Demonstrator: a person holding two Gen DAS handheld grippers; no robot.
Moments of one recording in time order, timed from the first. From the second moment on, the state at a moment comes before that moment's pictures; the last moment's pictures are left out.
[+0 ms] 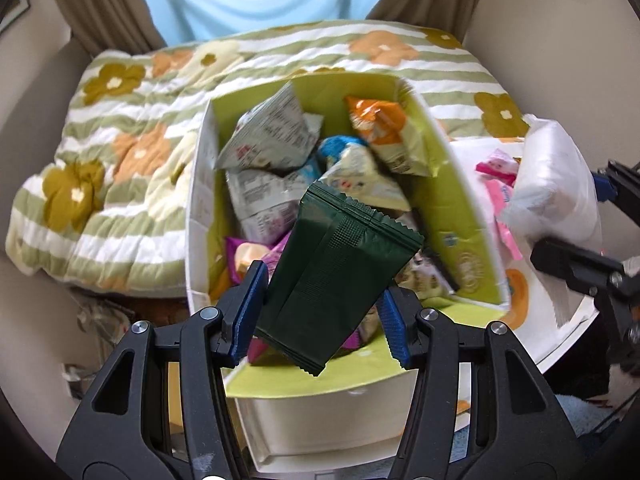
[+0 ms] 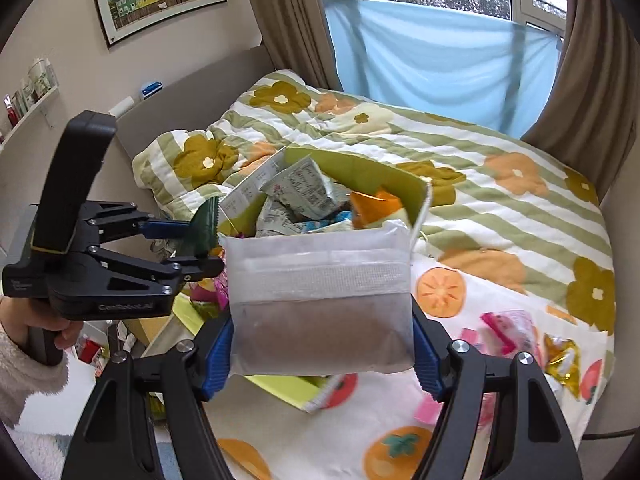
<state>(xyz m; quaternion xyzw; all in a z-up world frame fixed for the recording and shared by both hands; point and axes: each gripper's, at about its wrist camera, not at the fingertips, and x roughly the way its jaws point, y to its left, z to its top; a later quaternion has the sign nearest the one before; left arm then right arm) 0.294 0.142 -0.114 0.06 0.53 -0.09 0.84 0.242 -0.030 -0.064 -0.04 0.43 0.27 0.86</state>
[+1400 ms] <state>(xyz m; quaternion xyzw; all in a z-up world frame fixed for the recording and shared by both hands) 0.261 0.209 -0.136 0.00 0.49 -0.05 0.87 0.240 0.031 -0.126 0.03 0.48 0.17 0.86</state>
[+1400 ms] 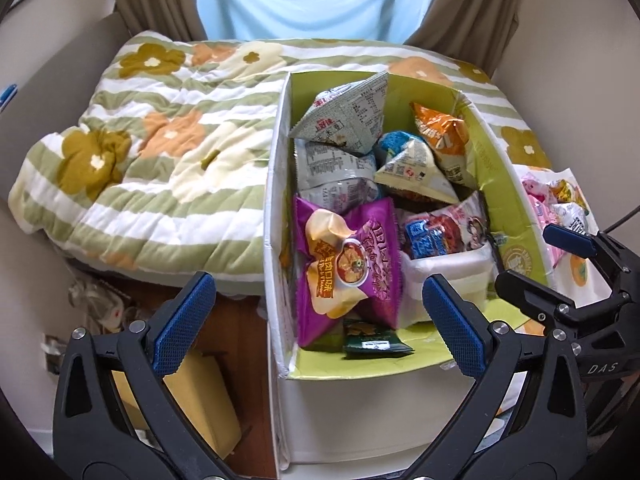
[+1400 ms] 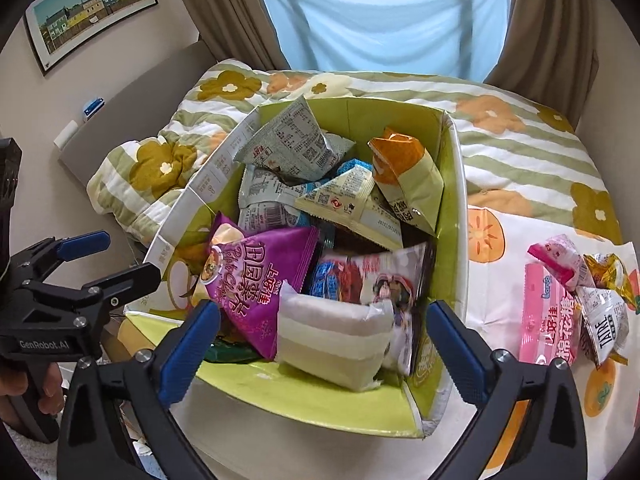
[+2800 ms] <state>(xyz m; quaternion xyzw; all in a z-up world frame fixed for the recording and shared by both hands) 0.366 -0.173 -0.146 0.11 0.51 -0.17 0.83 0.291 -0.342 -0.108 0.11 0.49 0.07 0.86</state>
